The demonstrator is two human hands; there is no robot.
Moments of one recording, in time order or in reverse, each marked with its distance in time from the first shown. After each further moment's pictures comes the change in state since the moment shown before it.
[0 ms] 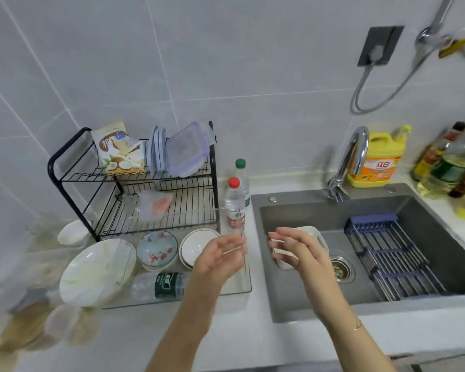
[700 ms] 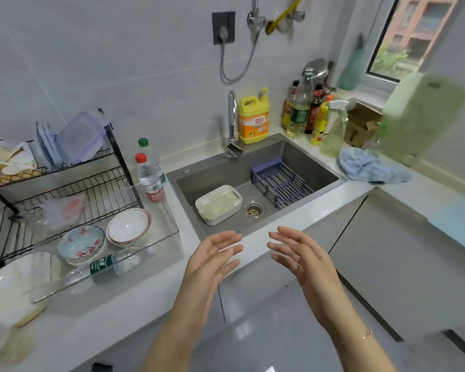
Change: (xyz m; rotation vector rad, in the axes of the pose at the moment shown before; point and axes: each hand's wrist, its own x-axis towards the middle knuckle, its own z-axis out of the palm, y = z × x) left_hand -0.153 -0.038 0.052 -0.027 -0.424 -0.118; right_hand -0.243 -0.013 -0.066 0.098 0.439 0.013
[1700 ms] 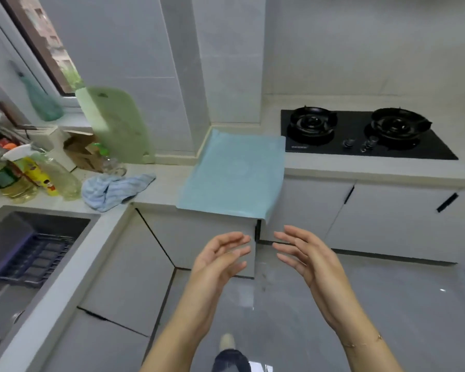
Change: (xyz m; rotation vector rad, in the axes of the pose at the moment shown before) left_hand -0.058 -0.144 0.496 0.187 -0.844 -0.311; right_hand -0.180 -0.105 -0.455 0.176 0.861 -0.218
